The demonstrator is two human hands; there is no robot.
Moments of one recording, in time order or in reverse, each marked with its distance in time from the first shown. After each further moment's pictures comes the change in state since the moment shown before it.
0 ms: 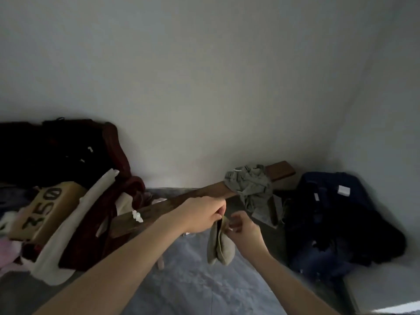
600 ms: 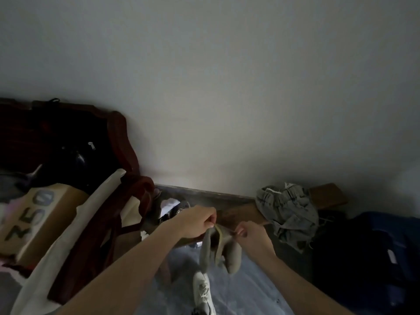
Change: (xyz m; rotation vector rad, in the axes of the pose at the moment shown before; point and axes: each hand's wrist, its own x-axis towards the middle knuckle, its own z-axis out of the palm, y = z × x) left_hand 0.131 -0.300 0.005 -0.194 -0.086 -0.181; right_hand 0.270 -0.066 0.123 -0.403 -0.201 0.031
